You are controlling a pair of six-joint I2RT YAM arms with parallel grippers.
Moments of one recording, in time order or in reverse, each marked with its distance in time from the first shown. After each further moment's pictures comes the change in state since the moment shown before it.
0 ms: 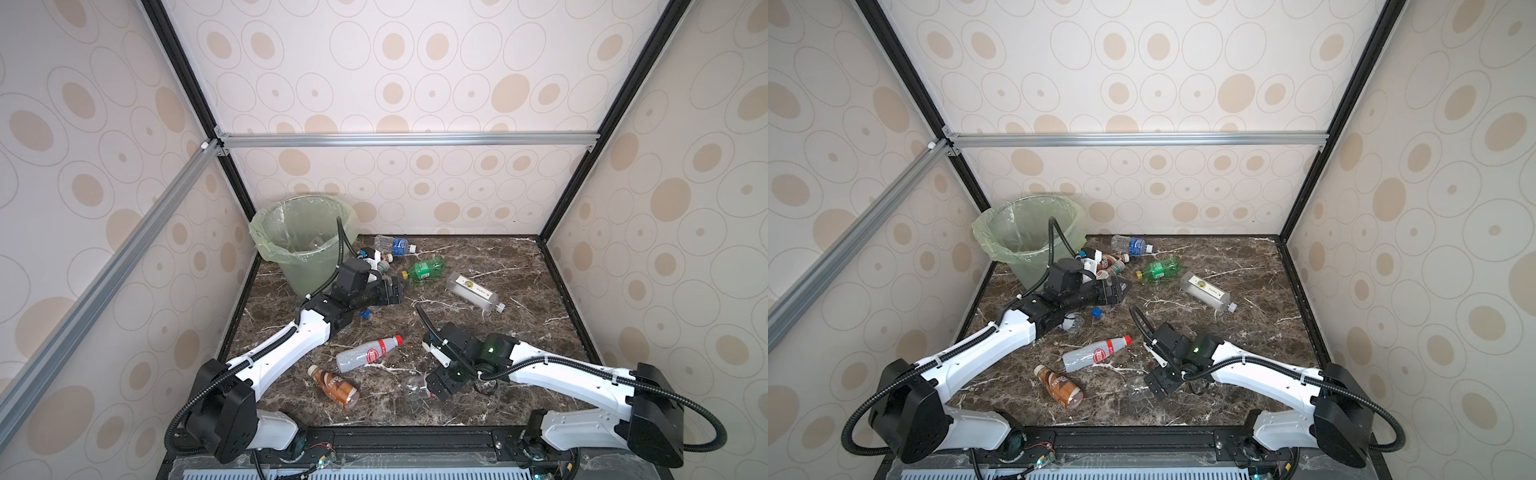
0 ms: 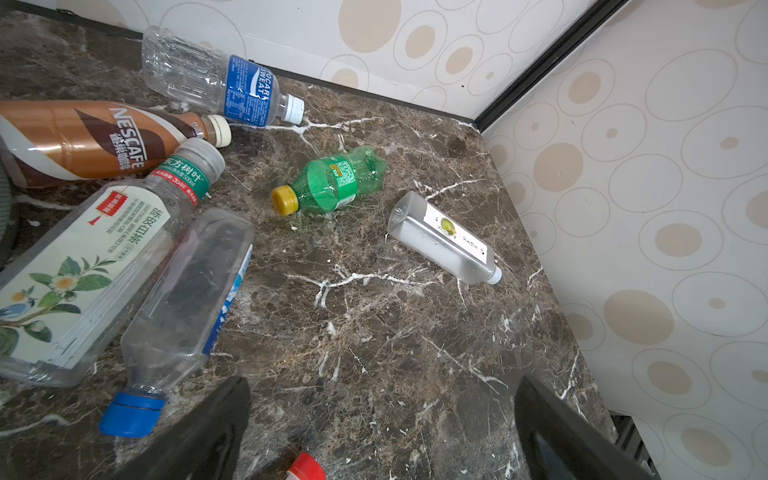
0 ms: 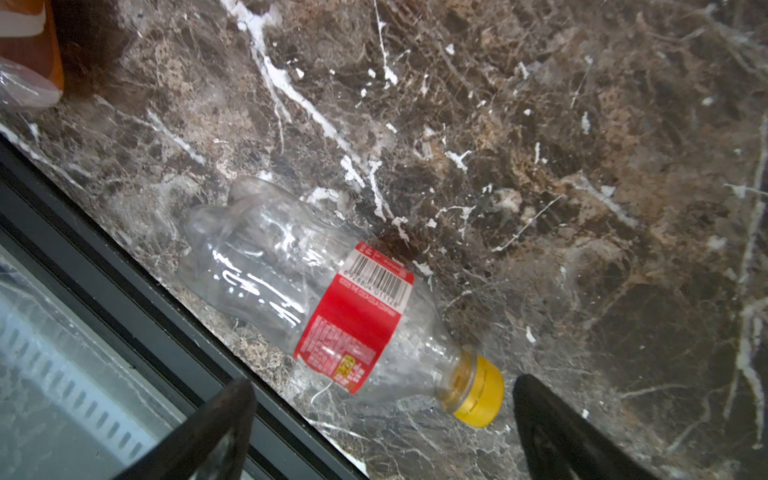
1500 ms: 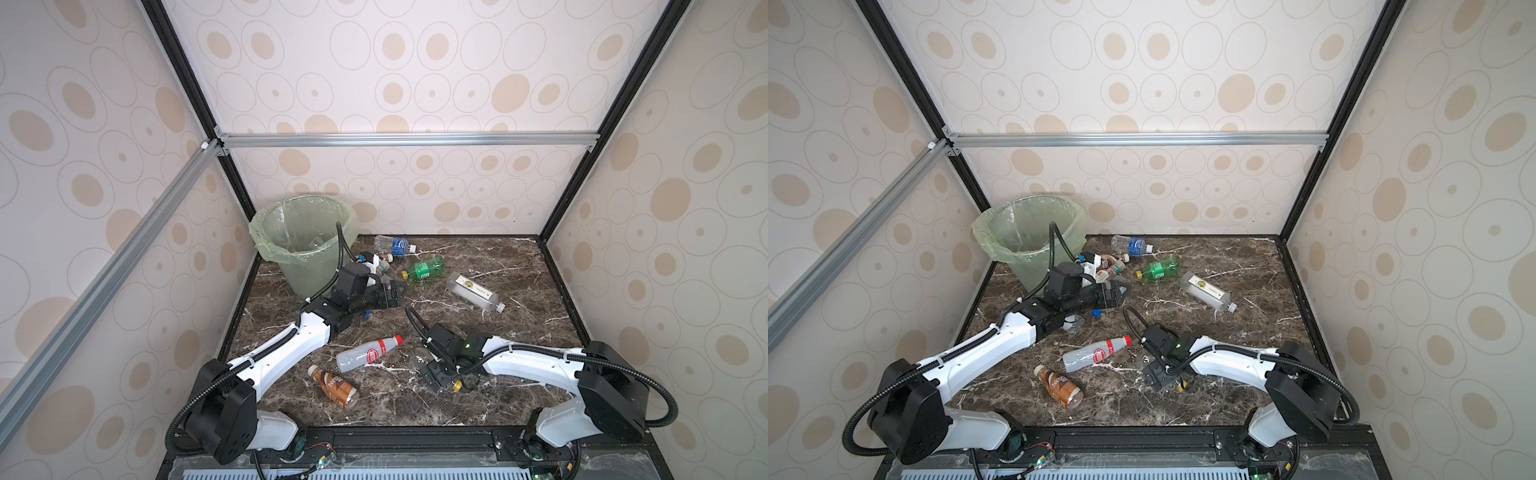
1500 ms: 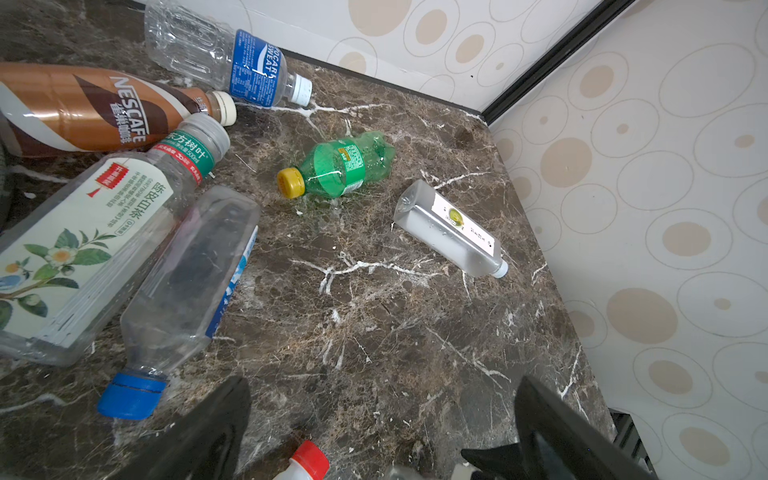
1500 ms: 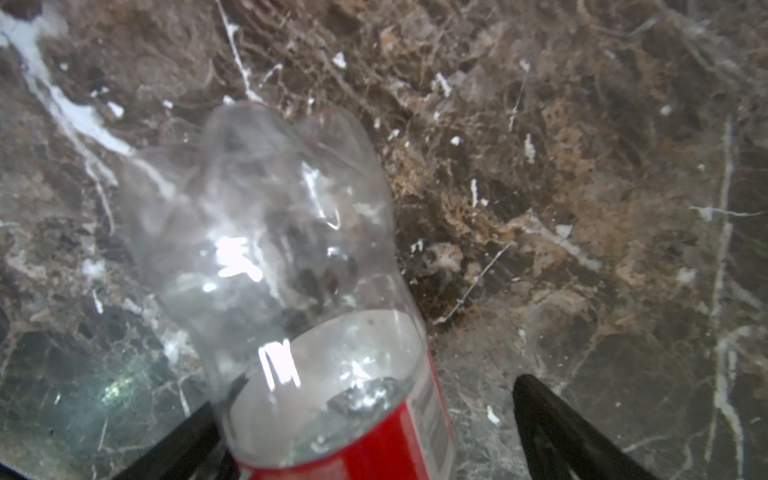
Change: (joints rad) left arm 0.006 -0.008 -0.045 0.015 0.003 -0.021; right arm -0.069 0.206 -0.018 0.164 0.145 0.039
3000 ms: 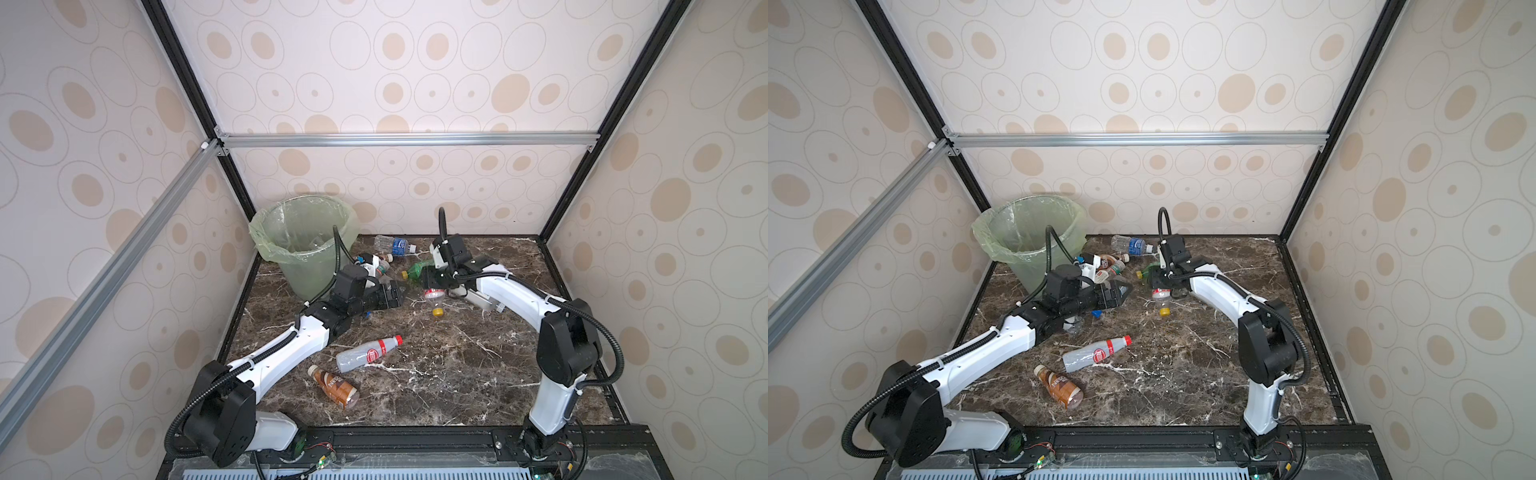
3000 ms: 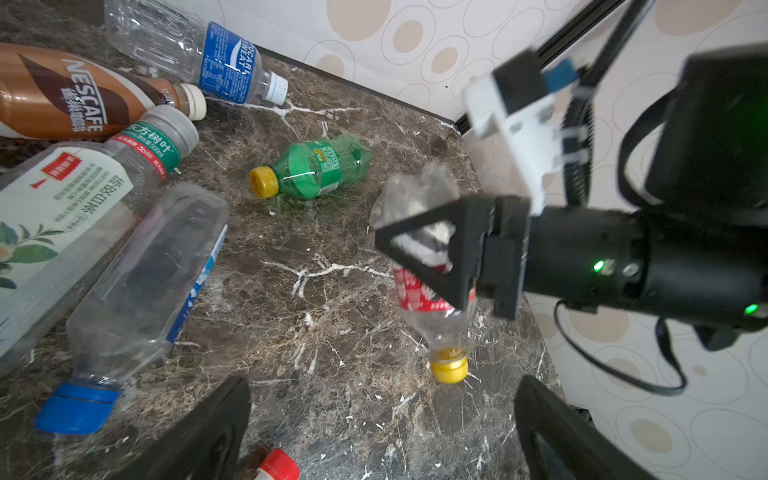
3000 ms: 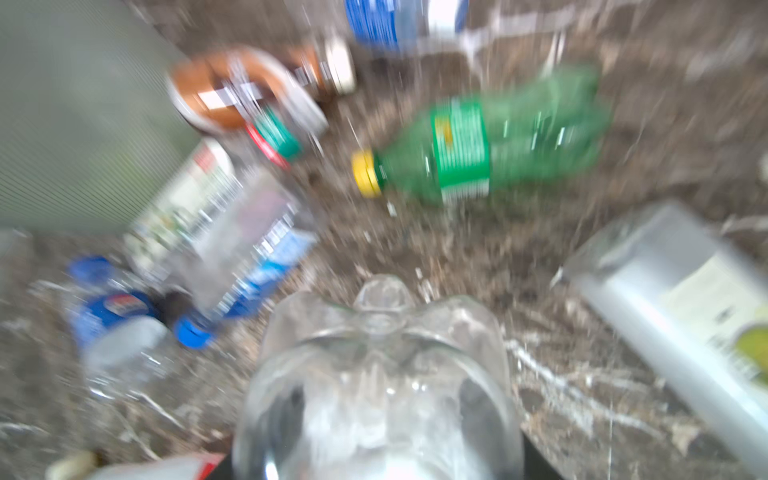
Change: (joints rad) left arm -0.001 -0.011 -0.043 0.099 0.061 -0.066; right arm -0.433 0.361 0.741 0.051 -0.227 0.068
